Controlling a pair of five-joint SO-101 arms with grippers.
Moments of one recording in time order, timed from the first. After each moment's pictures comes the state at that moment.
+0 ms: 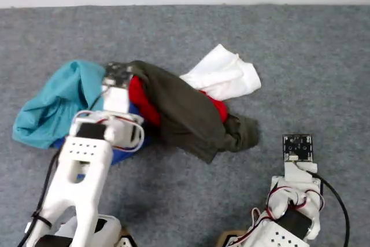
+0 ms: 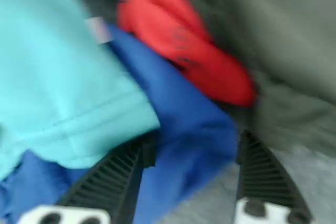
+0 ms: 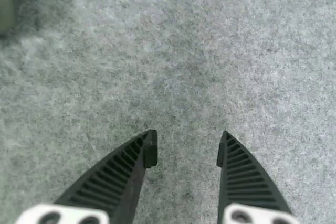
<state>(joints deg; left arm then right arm) 0.3 -27.3 52.7 49.1 1.6 30.5 -103.3 95.5 67.9 30.6</state>
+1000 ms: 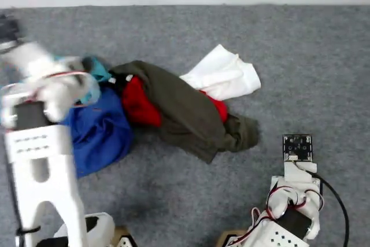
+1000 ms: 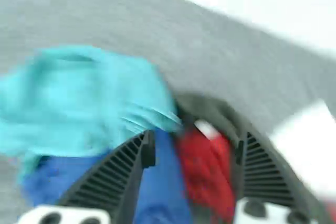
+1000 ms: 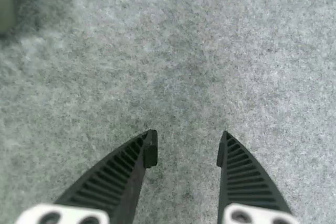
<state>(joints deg) -7.6 -27.8 19.9 64.5 17.2 30.5 -103.3 95.5 67.9 30.6</state>
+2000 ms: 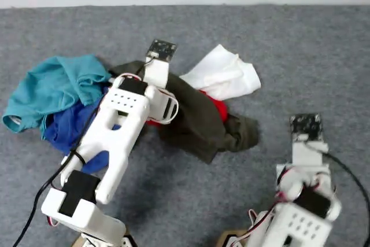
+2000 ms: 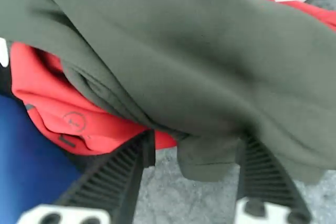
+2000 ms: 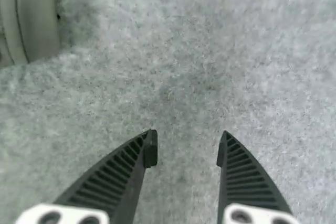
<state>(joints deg) 14.2 5.2 15.8 65.6 5.1 26.8 -67.7 65.8 70.9 28.5</state>
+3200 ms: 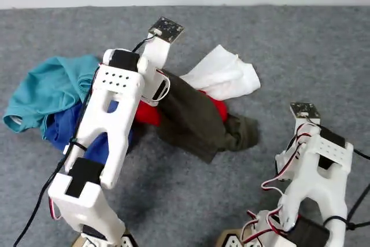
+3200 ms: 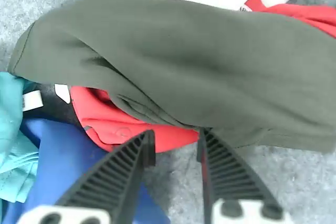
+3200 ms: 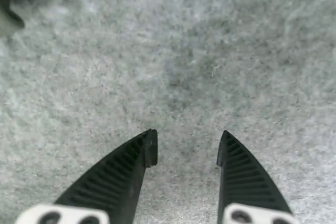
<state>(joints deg) 11.4 12.9 -9.5 84.4 -9.5 26.4 -18.5 49.2 68.2 27.7</state>
